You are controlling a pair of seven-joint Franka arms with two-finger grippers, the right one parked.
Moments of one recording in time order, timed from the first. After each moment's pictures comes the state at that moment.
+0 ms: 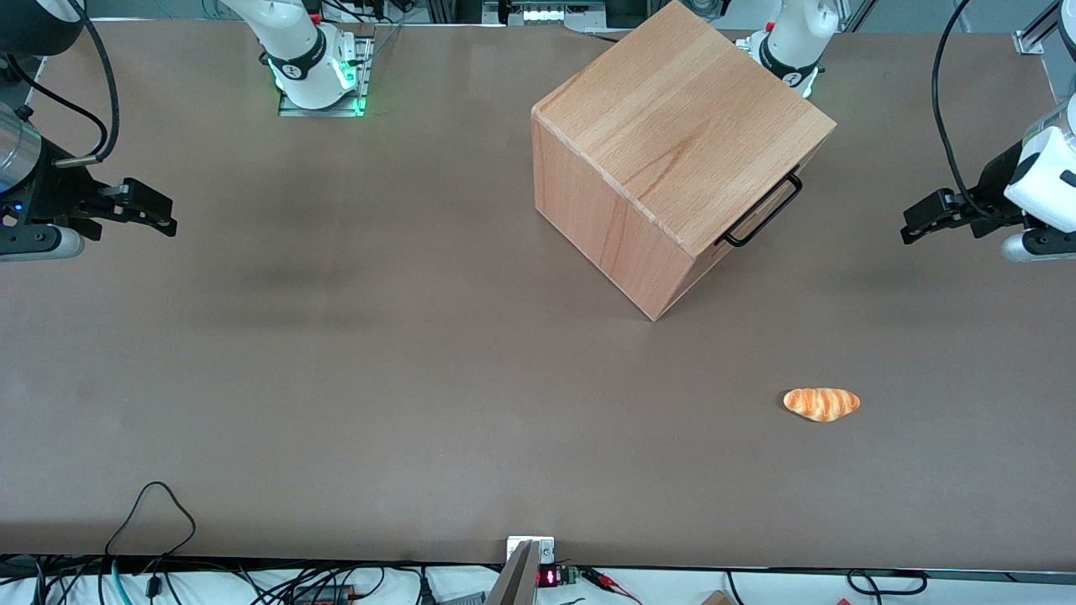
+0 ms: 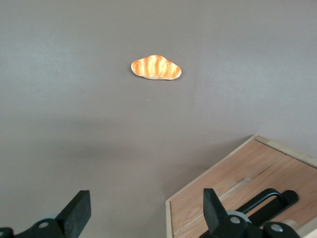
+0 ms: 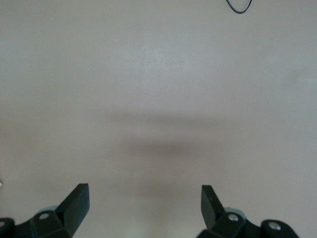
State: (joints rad) arm -0.13 0.02 0.14 -1.66 0.00 1.67 -0.11
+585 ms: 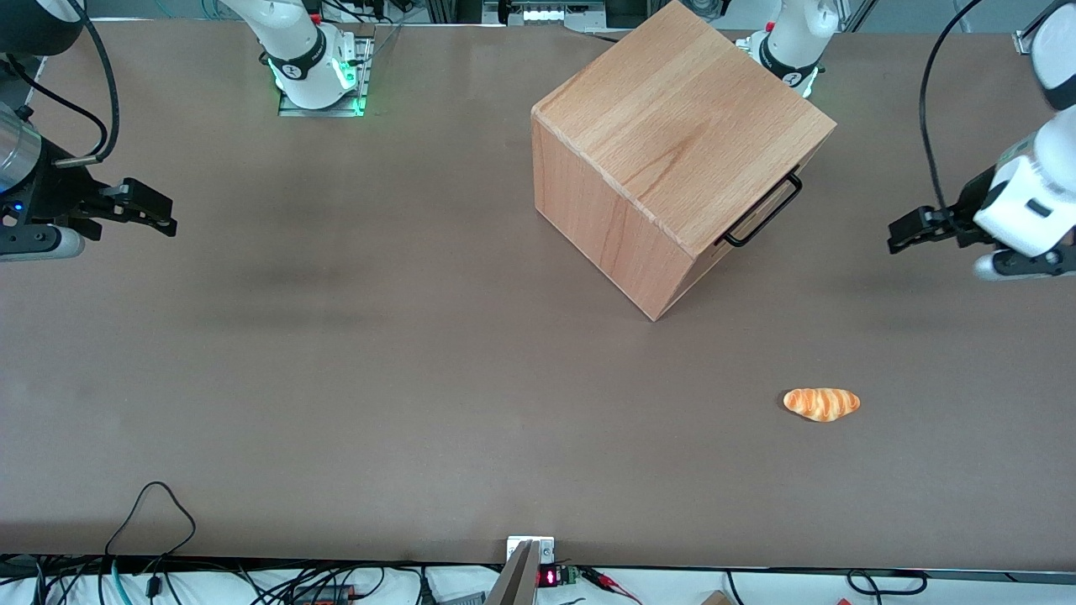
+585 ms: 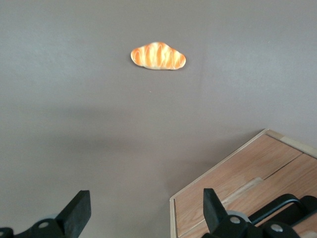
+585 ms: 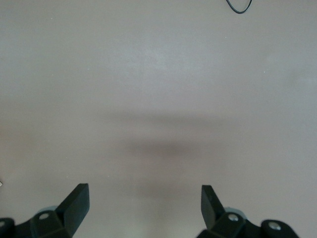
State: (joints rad) arm -0.14 0.06 0.13 -1.71 0.00 1.69 -0.10
